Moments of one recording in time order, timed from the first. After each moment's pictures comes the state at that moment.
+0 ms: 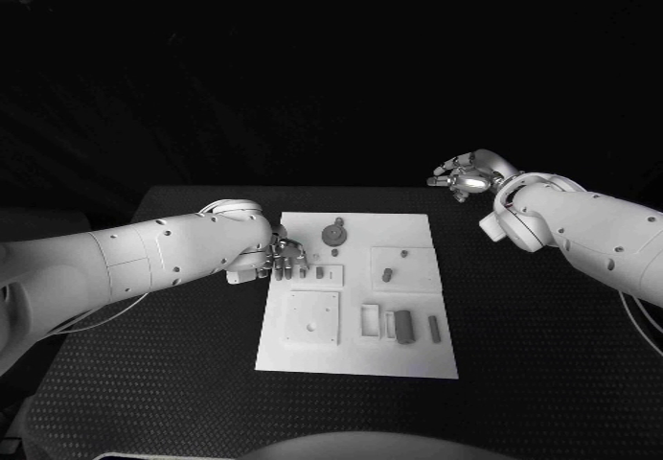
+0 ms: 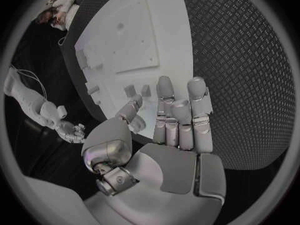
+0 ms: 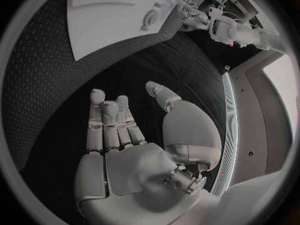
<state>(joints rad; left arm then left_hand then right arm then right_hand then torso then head) 1.28 -0.61 -0.21 1.19 -1.04 0.13 -0.59 0.49 -0.05 0.59 -0.25 0.05 1.12 0.05 0.28 0.76 1.38 -0.05 0.48 0.60 1.22 -0.16 1.37 0.63 0.01 1.30 -0.25 0.54 1.31 1.26 -0.56 -0.04 0.90 -0.84 -0.26 0.08 0.95 -0.14 0.48 -0.12 0.41 0.70 0.18 0.23 0.44 0.80 0.11 1.14 0.93 0.94 0.00 1.43 0.81 0.25 0.93 0.06 0.90 1.31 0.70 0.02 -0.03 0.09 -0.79</state>
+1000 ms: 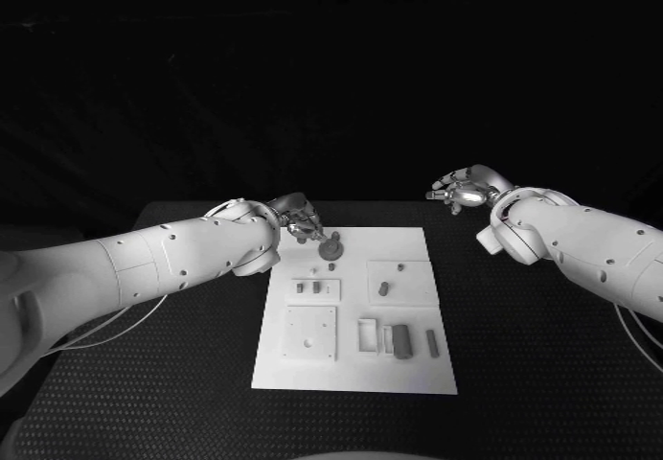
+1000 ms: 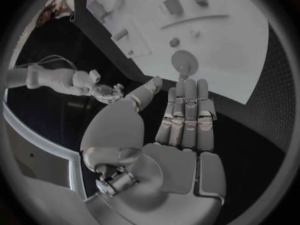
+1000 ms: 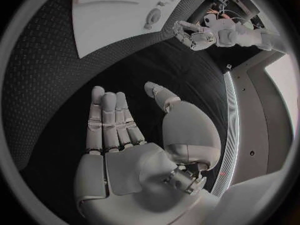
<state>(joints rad) 1.30 -0.55 -0.21 1.10 -1.04 -0.30 -0.10 1.07 -0.12 0.60 -0.29 0.05 0.91 0.14 0.26 0.65 1.13 0.09 0.23 0.40 0.93 0.03 0.87 0.43 0.01 0.98 -0.07 0.15 1.09 1.26 -0.55 -0.04 0.87 -0.82 -0.26 0.08 0.94 -0.12 0.50 -0.14 0.41 0.68 0.18 0.25 0.43 0.74 0.13 0.98 0.75 0.87 0.02 1.18 0.71 0.27 0.81 0.13 0.72 1.24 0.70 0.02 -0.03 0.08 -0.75</state>
